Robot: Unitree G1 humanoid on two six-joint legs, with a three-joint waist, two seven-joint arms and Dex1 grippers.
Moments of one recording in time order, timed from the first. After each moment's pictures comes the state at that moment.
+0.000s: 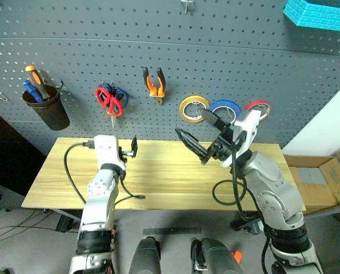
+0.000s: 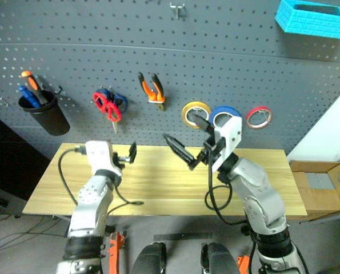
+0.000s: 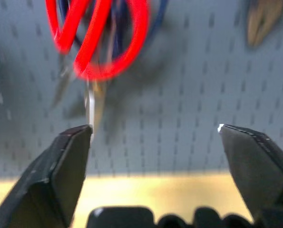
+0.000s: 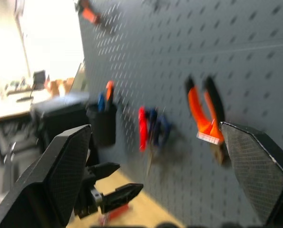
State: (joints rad) left arm -0.16 0.20 0.18 0.04 -0.10 0.16 -0.11; right arm -0.31 -0.23 0.15 -0.46 0.49 0.40 0.52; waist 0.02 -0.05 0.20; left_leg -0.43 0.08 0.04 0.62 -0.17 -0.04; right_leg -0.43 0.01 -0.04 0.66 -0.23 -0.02
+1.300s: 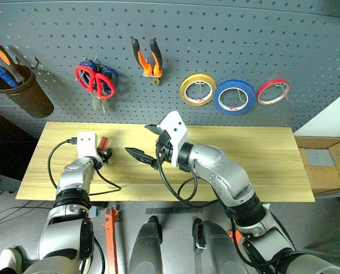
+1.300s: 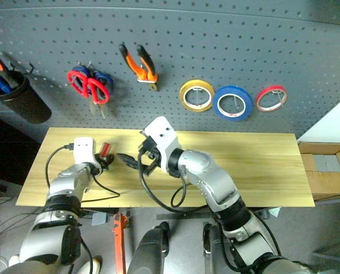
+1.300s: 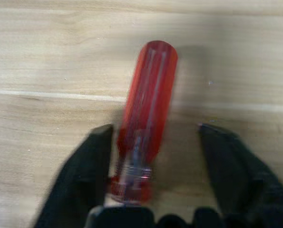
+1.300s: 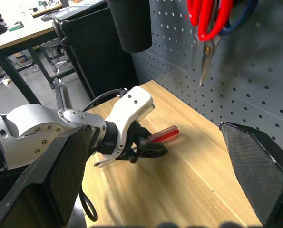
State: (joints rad) left arm -0.64 0.48 0.24 0.82 -0.12 0.36 -0.23; right arm -0.64 0.01 0.38 -0.13 0.25 0.60 0.47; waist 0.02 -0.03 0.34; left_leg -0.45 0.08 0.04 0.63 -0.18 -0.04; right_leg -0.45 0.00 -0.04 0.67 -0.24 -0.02
